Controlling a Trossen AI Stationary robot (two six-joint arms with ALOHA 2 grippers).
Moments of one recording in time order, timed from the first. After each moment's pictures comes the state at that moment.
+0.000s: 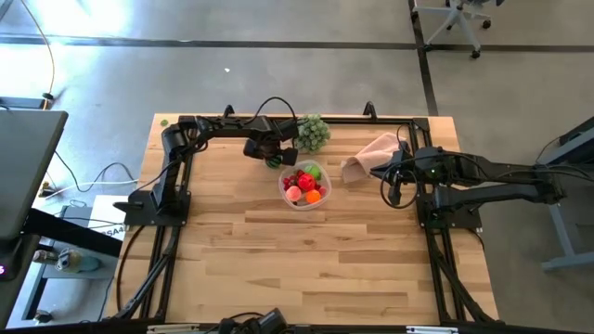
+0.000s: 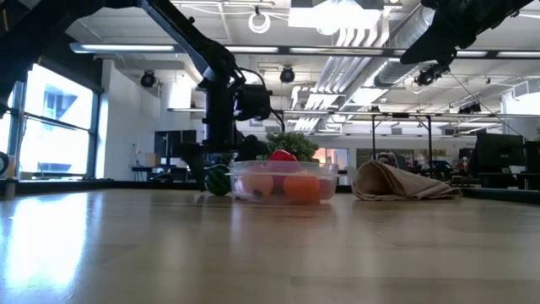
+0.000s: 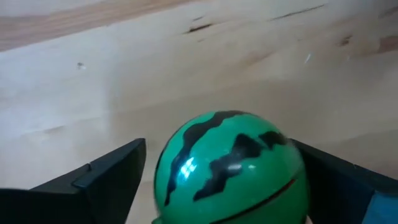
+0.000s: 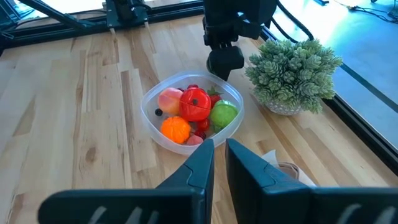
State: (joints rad) left arm 0.60 2.06 1.43 -0.85 -0.08 -0.85; right arm -0.08 0.63 0.68 -0.54 0.18 0.13
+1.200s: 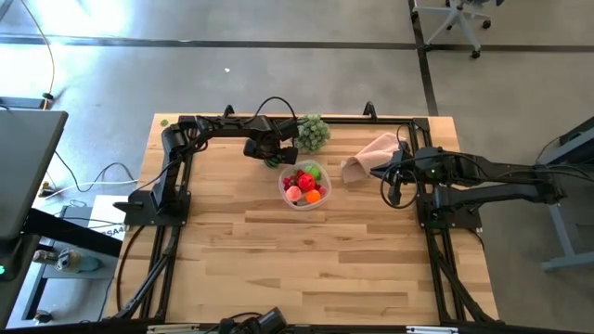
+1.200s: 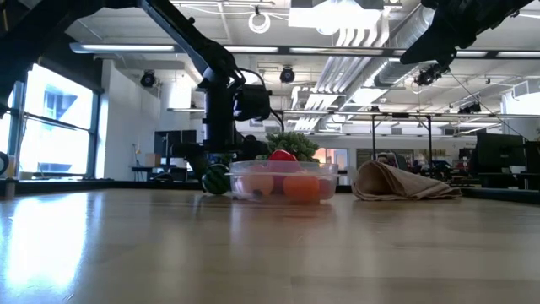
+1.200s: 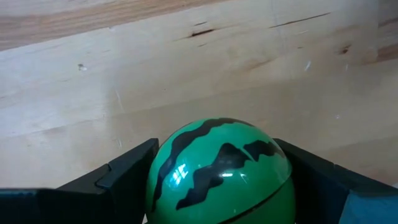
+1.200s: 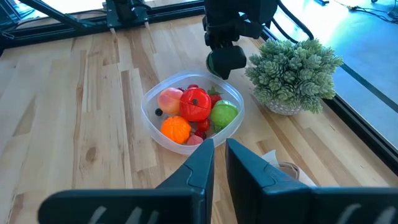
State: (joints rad) left arm 0.60 2.06 1.43 -0.84 -0.07 -0.87; right arm -0.08 0.63 0.68 -0.54 0.18 0.13
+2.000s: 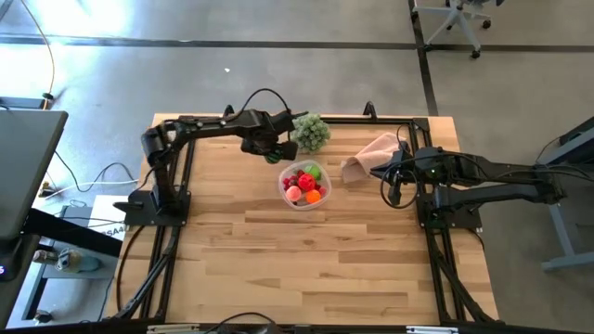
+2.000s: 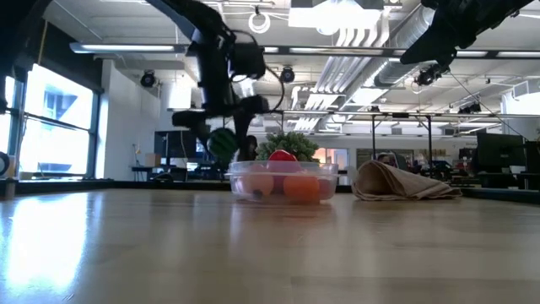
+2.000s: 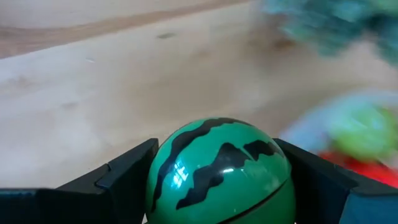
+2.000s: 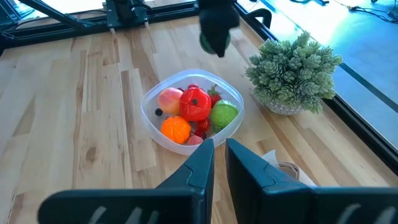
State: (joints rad) left arm 0.57 1.88 1.43 -0.89 -0.03 -0.86; right arm -0.08 0.63 0.68 -0.54 0.18 0.13
